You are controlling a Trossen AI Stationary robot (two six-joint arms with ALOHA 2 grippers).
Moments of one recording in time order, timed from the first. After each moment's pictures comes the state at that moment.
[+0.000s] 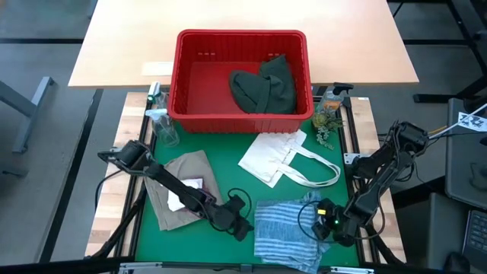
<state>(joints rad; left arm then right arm) -0.50 1.98 1.09 0.28 -0.24 -1.32 0.97 1.44 0.63 -0.34 0.16 2.04</state>
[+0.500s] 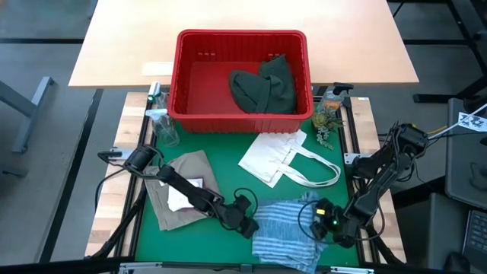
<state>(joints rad) -0.46 2.10 1.16 0.30 -0.18 -1.38 0.97 1.45 0.63 -0.29 0.27 2.04</state>
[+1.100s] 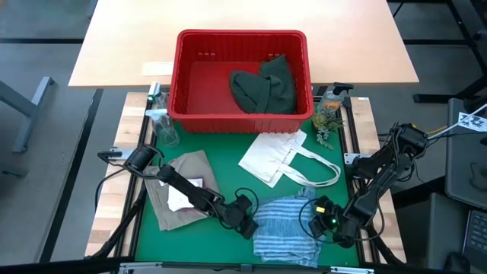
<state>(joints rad) -0.45 2.10 1.16 0.31 -0.18 -1.30 0.97 1.45 0.62 -0.29 0.40 2.03</state>
